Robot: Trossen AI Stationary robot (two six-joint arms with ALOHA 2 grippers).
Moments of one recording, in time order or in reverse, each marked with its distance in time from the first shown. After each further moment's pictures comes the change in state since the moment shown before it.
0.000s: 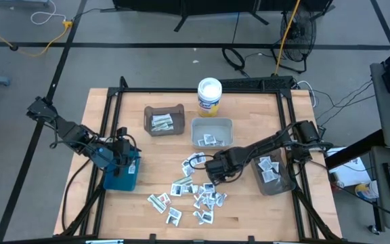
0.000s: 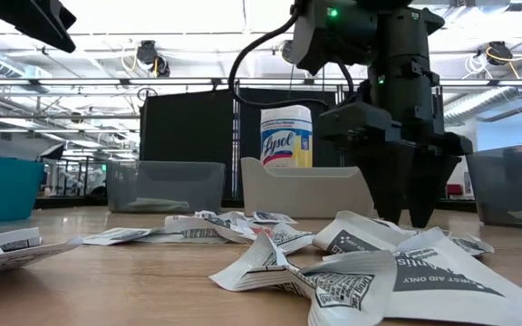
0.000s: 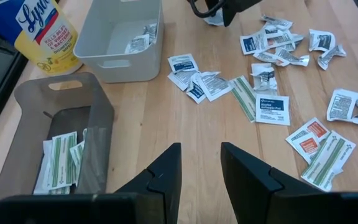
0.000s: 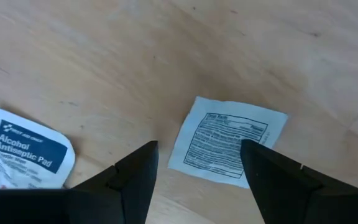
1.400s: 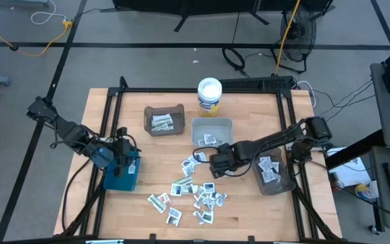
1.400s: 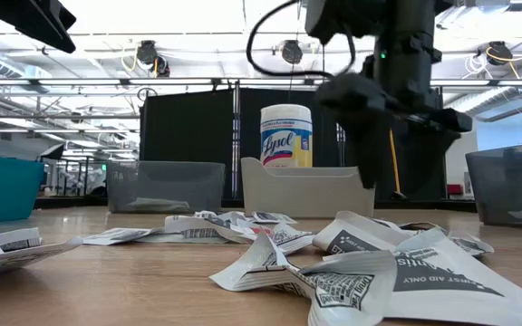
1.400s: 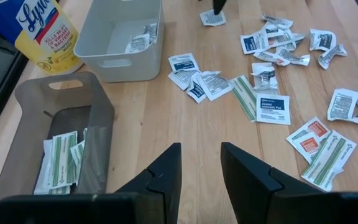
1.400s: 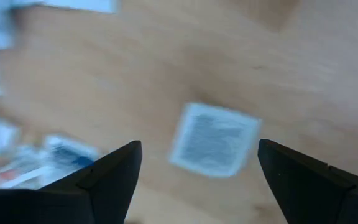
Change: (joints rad) left arm 0.000 0.001 0.000 -0.002 -0.001 -0.001; right arm -0.023 -0.129 -0.032 -0.012 0.085 0.087
